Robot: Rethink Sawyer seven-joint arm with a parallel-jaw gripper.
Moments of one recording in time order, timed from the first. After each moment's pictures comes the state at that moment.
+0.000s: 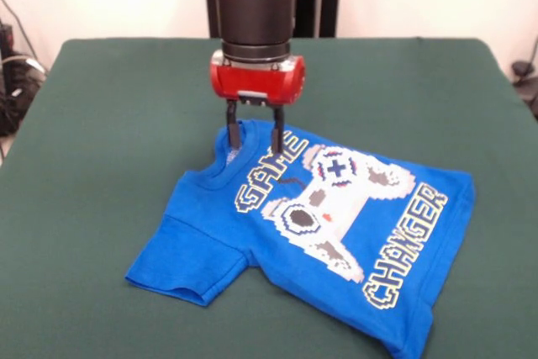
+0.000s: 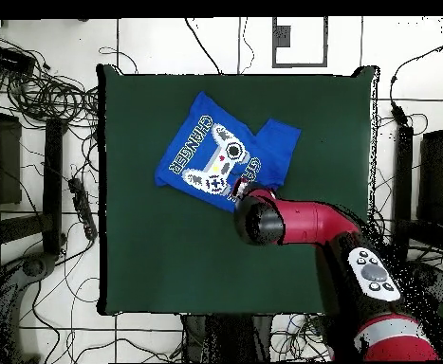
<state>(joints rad) -0.42 -0.55 0.18 1.71 -0.40 0.19 2.08</state>
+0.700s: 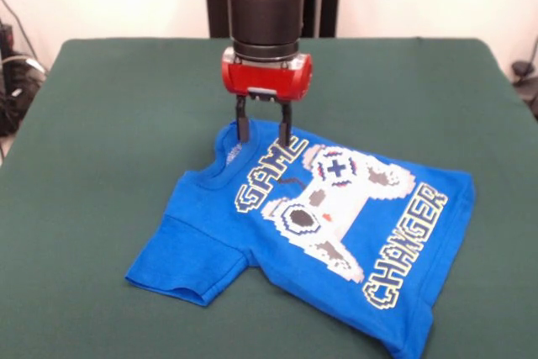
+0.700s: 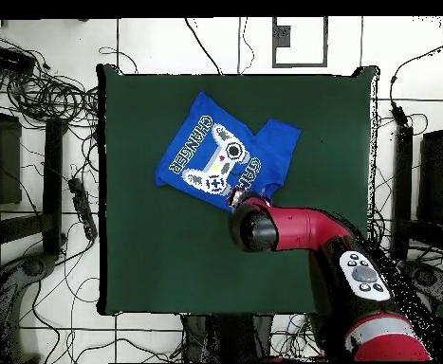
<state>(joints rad) -0.40 -0.54 0.16 1.74 -0.39 0.19 2.08</state>
